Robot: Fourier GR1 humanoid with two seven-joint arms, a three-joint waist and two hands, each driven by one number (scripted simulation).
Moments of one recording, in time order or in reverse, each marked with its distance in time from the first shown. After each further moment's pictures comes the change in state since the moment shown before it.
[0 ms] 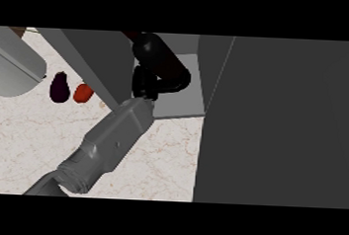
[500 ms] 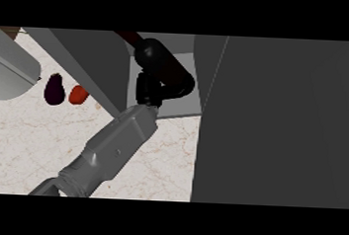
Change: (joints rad) left arm 0.057 -0.002 -0.095 -0.090 0.103 0.052 -0.033; right arm -0.048 0.016 0.026 0.017 0.014 -0.026 0.025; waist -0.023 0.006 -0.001
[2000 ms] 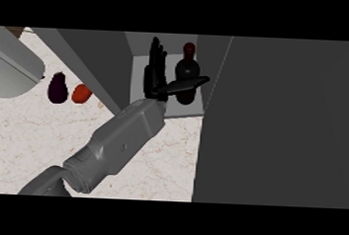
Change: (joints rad) left arm -0.097 -0.001 -0.206 0.024 0.137 0.157 -0.102; right arm 0.019 -0.010 -0.007 -0.011 -0.014 0.008 0.003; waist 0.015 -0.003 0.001
